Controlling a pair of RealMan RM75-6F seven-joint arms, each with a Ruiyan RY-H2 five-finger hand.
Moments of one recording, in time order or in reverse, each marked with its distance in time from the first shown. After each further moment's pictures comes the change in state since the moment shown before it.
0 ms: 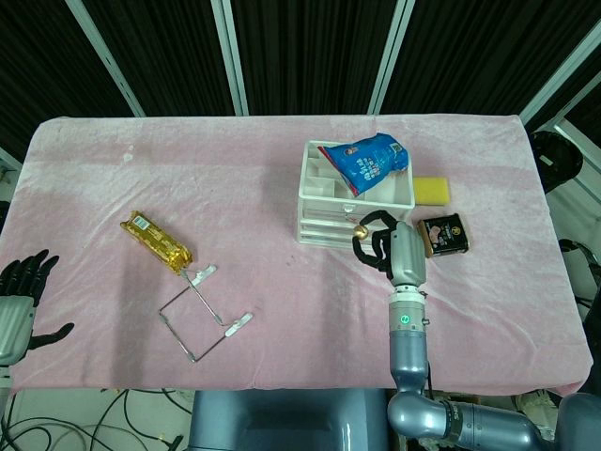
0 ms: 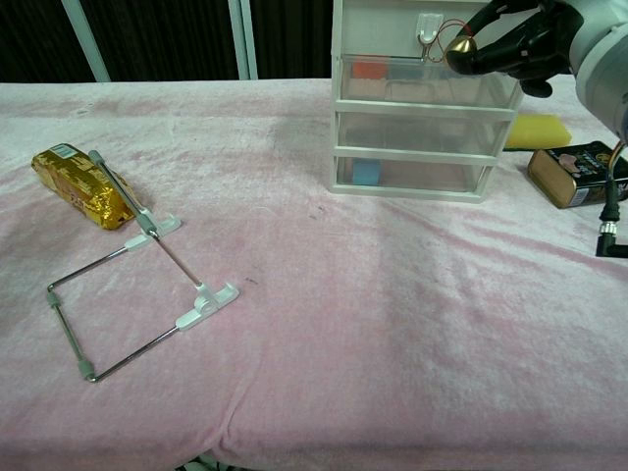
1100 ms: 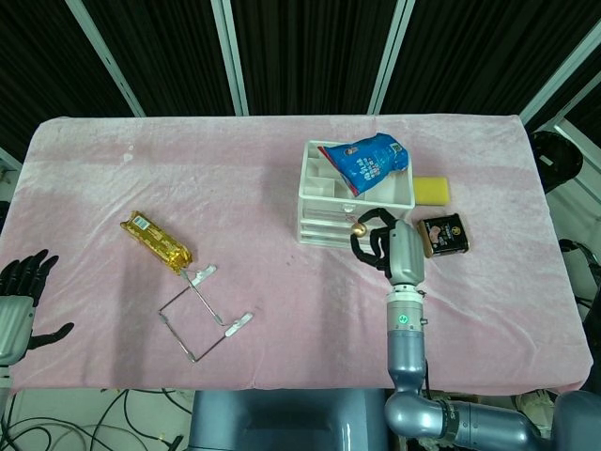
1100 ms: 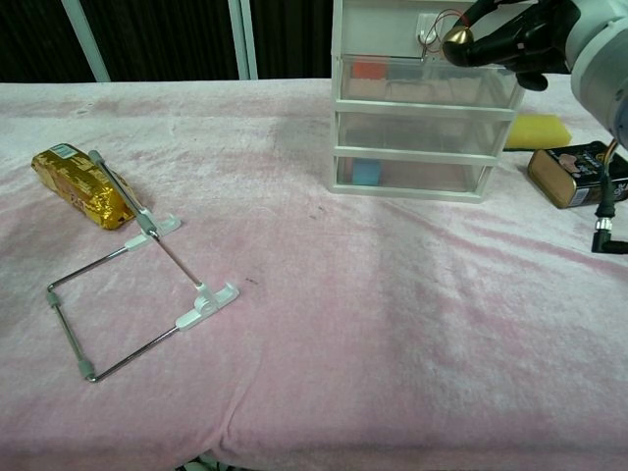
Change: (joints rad) left arm 0.000 0.000 -0.001 0.000 -0.001 0.001 0.000; right arm 0.016 -0.010 -0.009 0.017 -0.025 0.018 0.029
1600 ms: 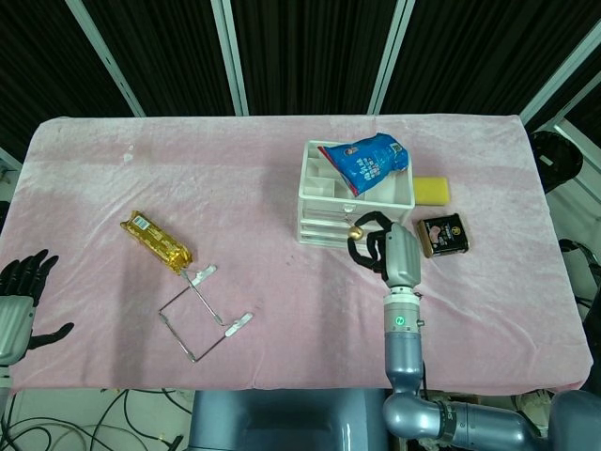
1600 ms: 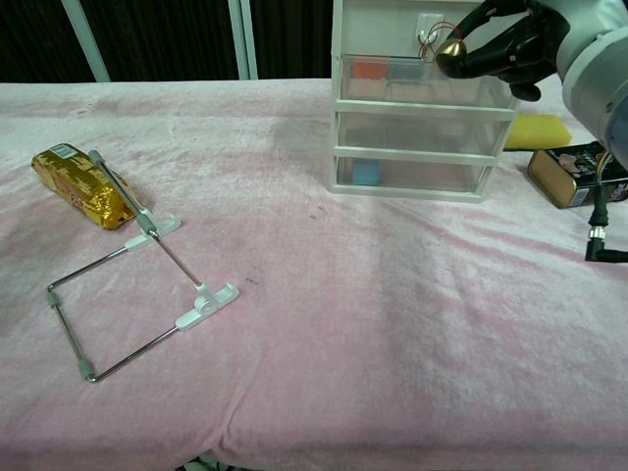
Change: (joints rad) left arm -0.001 0.000 0.001 0.000 0.000 -0.003 0.001; right arm 0.004 -0.012 -0.015 0.009 0.006 -0.001 -0.008
